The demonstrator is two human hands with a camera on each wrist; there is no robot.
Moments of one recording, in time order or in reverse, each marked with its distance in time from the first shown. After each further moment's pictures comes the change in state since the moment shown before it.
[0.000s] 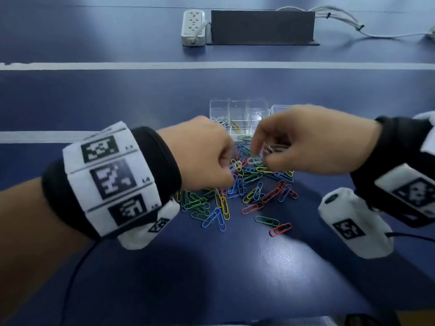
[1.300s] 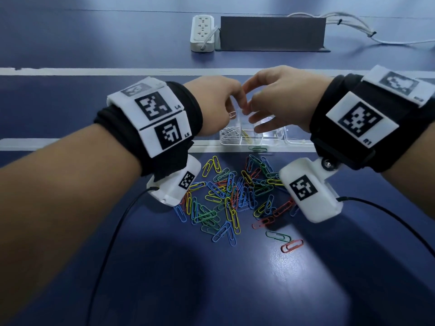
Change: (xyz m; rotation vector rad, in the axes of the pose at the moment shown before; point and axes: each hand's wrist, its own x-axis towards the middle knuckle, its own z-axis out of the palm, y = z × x) left_hand 0.065 -0.035 -0.028 -0.279 0.194 -0.088; right_hand 0.076 -0.016 -0.021 0.635 0.124 0.275
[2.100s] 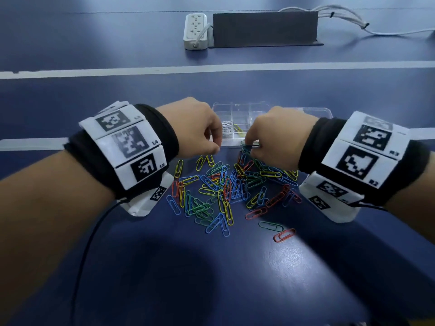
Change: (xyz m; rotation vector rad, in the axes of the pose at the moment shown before) left_hand -0.027 -0.011 0.013 0.309 -0.102 0.101; right_hand -0.023 0.044 0.016 -0.977 -0.008 -0.249
